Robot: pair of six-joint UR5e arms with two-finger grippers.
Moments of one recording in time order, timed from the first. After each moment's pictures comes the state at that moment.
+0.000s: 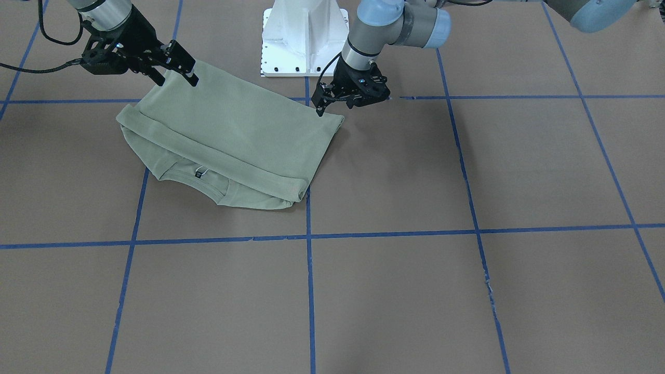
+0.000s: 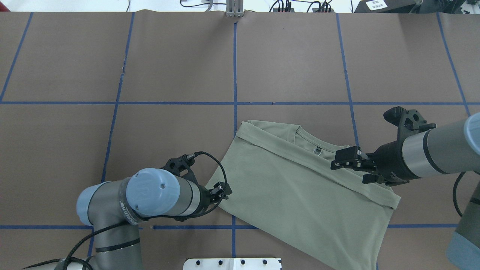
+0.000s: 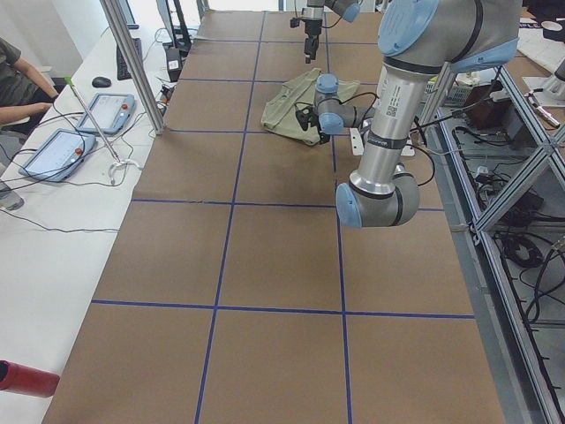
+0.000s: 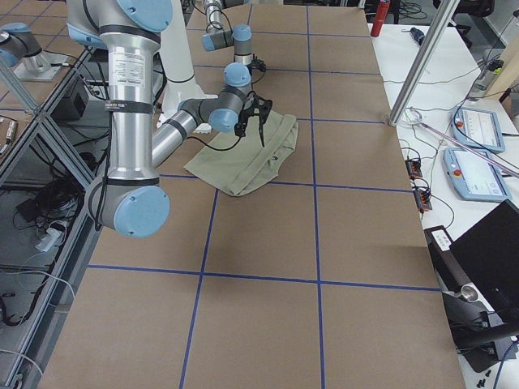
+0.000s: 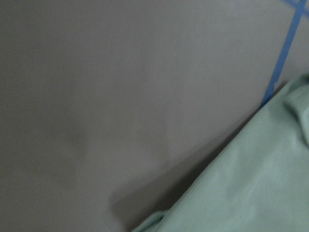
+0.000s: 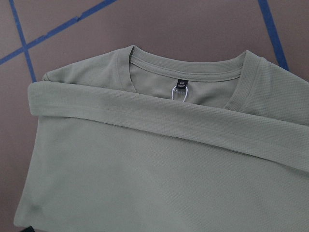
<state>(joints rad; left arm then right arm) -0.25 -2.06 -1.83 -1.87 -1.75 -1.91 0.60 -1.60 2.25 -1.18 2.04 1.58</state>
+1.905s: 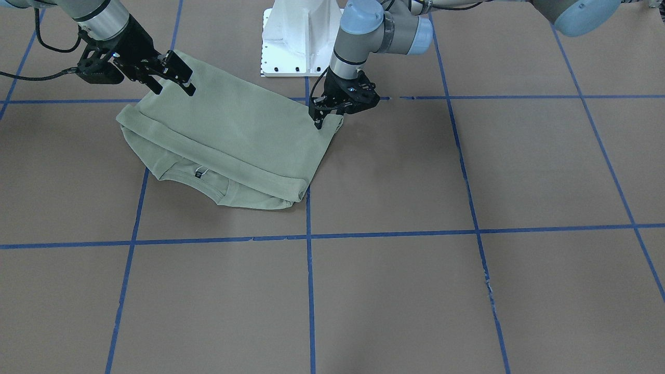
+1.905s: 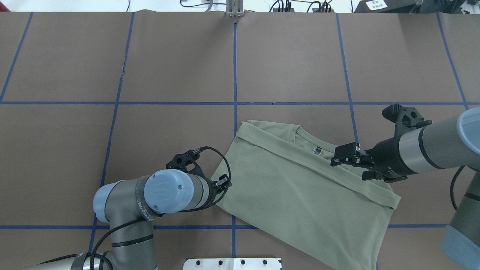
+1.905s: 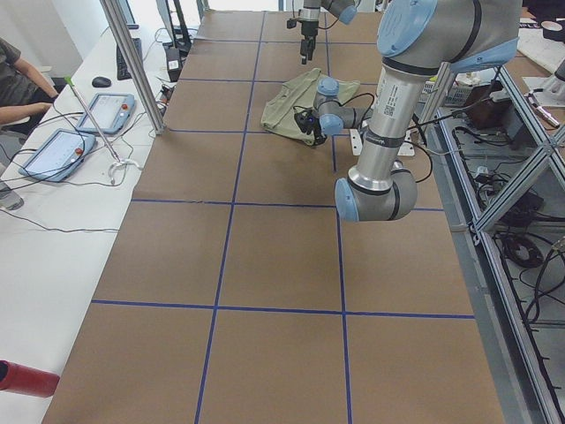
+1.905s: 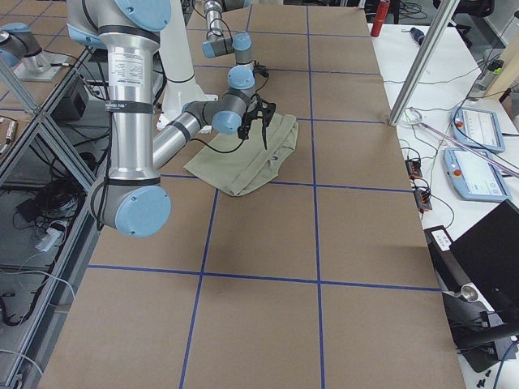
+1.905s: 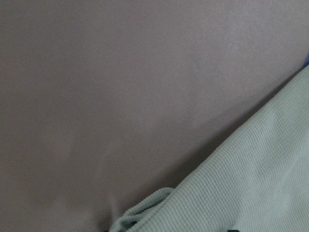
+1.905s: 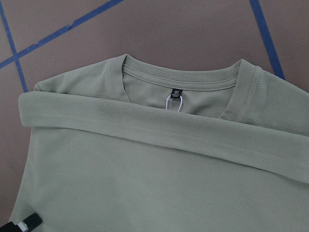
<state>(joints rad) -0.26 -2.11 -1.74 -1.87 -1.65 -1.92 0.61 -1.59 2.21 -1.18 2.05 1.58</state>
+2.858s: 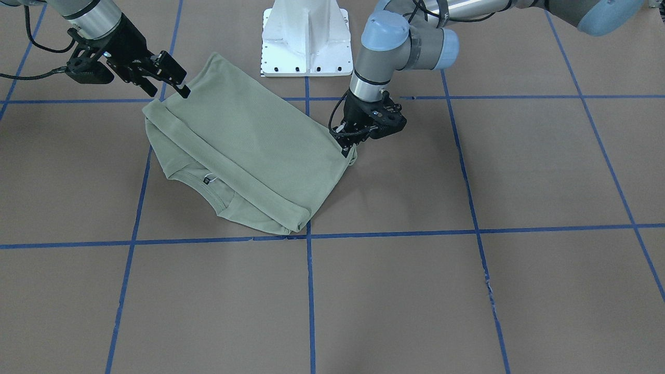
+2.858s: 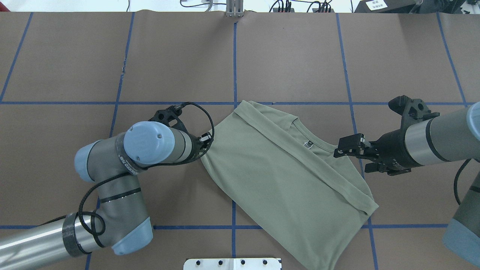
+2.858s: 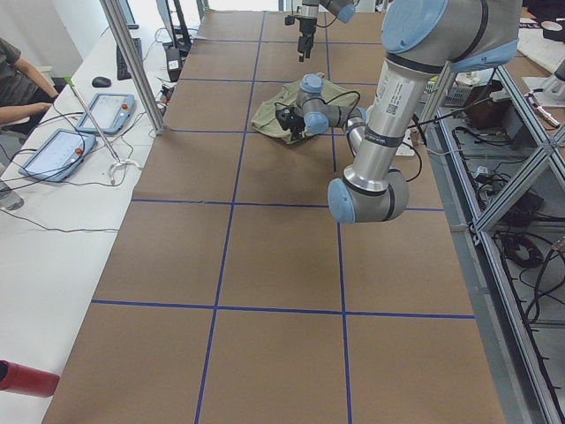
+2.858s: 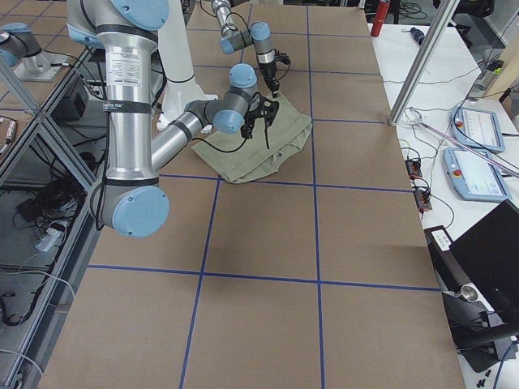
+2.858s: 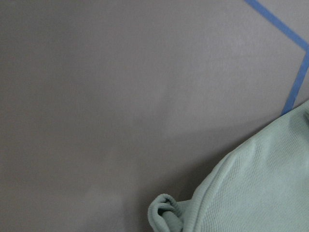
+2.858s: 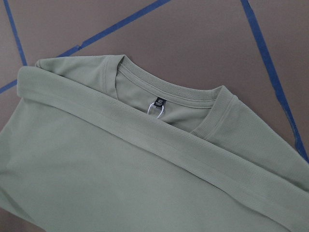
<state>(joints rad) -0.46 -2.12 -1.71 -1.88 -1.66 -1.80 0.65 -1.58 2.22 -1.18 2.05 1.58</state>
